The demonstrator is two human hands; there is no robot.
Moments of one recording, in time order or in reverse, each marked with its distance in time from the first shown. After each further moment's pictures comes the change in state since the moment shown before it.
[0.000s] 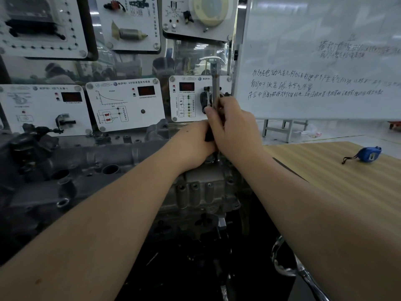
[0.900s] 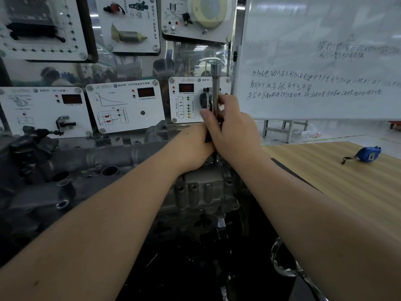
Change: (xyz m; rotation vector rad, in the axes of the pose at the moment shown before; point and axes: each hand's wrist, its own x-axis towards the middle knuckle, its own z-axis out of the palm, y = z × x) left_hand -0.001 0.002 0.001 0.024 0.001 0.006; right_hand 0.000 -0.004 -0.002 -0.068 -0.009 0.018
